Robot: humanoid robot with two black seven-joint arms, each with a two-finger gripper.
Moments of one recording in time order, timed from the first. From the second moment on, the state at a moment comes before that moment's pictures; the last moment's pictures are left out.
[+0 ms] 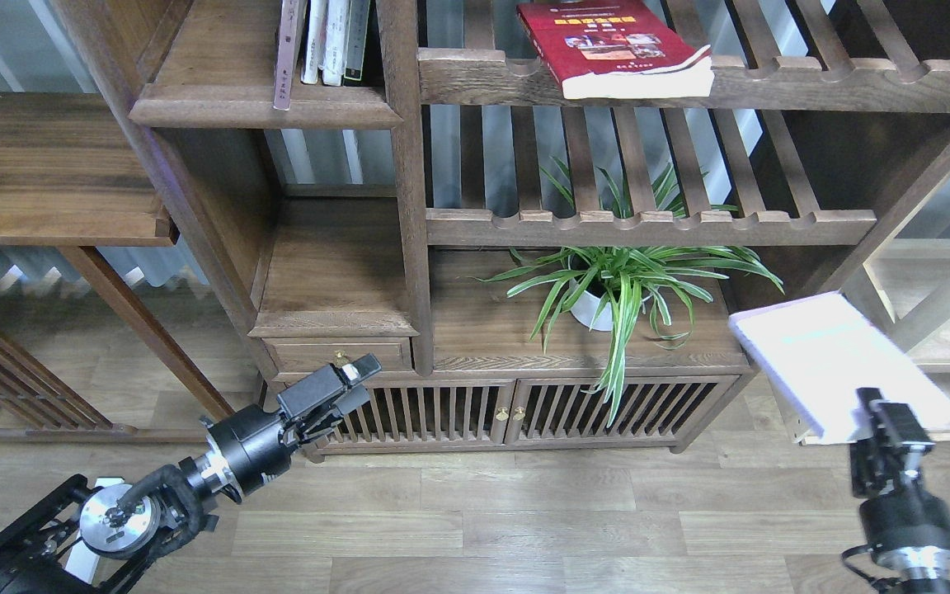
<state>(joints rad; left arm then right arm) -0.17 0.23 -0.93 -1.14 -0.29 -0.49 0.48 -0.40 -0.28 1.46 1.23 0.36 0.58 0.08</state>
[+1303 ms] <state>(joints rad) -0.11 0.40 -0.76 -1.29 -0.76 -0.49 0.48 -0.19 0.01 1.01 1.24 0.09 0.58 0.09</state>
